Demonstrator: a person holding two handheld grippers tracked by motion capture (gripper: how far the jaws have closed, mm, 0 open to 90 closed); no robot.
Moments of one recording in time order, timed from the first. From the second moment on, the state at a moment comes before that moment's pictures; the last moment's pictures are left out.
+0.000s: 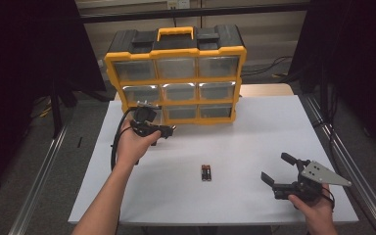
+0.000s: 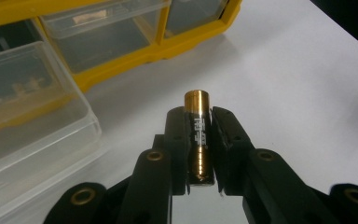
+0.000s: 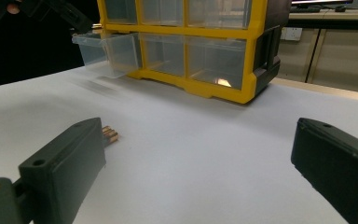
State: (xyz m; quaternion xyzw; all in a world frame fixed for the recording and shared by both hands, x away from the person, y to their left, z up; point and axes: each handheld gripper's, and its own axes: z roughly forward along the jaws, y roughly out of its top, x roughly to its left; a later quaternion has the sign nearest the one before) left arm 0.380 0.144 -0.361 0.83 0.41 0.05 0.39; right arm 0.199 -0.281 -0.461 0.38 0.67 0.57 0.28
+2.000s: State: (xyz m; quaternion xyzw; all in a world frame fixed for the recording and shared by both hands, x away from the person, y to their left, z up) left arm 0.438 0.185 -0.371 0.79 0.49 0.12 0.36; right arm 0.200 -0.280 -0.463 0.38 0.67 0.57 0.28
